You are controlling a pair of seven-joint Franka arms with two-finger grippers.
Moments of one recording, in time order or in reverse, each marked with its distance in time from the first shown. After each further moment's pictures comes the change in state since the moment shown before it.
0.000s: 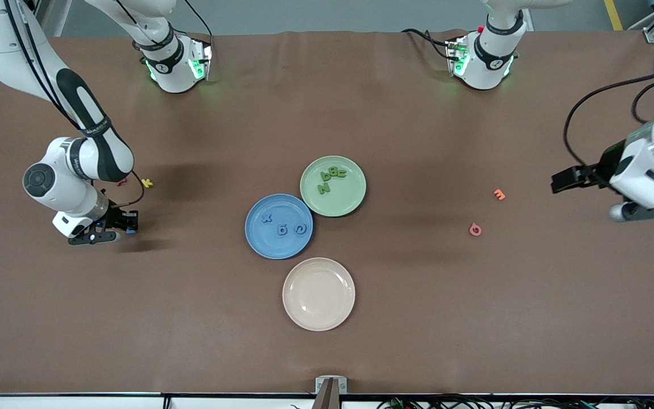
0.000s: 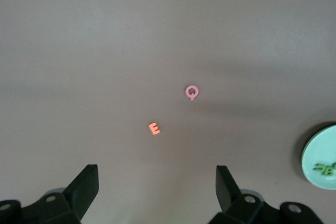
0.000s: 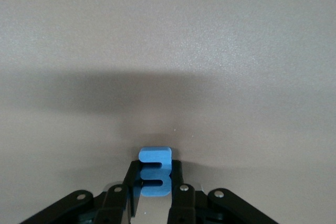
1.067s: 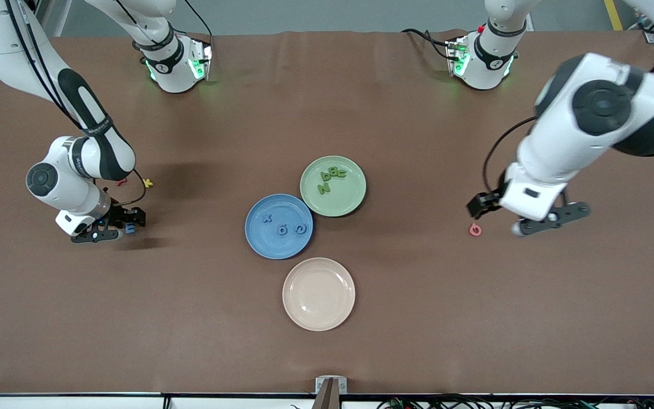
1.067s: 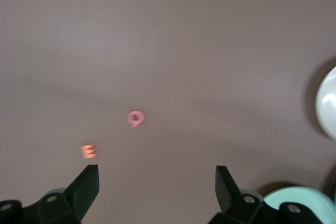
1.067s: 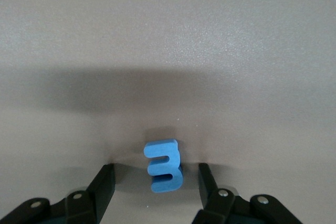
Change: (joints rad) left arm 0.709 0.275 -1.117 -0.088 0.430 0.190 -0.633; right arm 0.000 0.000 -0.001 -0.019 0.000 0.002 0.008
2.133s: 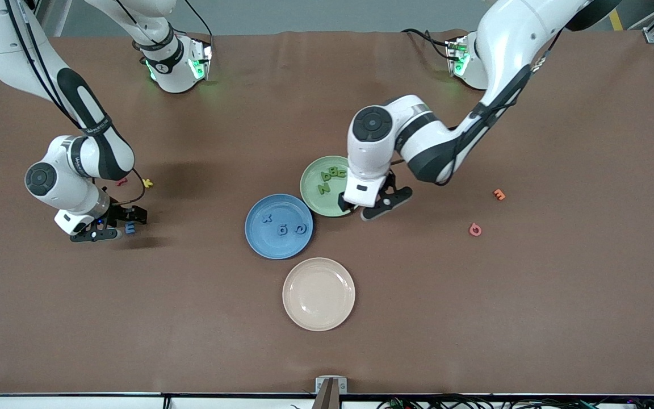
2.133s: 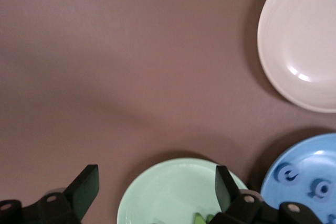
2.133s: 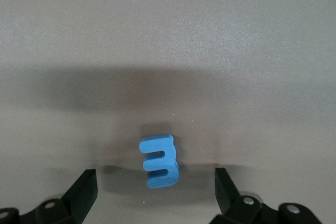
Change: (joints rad) left arm -0.765 0.194 0.412 -0.036 0.120 0.338 -0.717; right arm 0.000 -0.001 -0.005 -0.004 0.000 -0.004 0.001
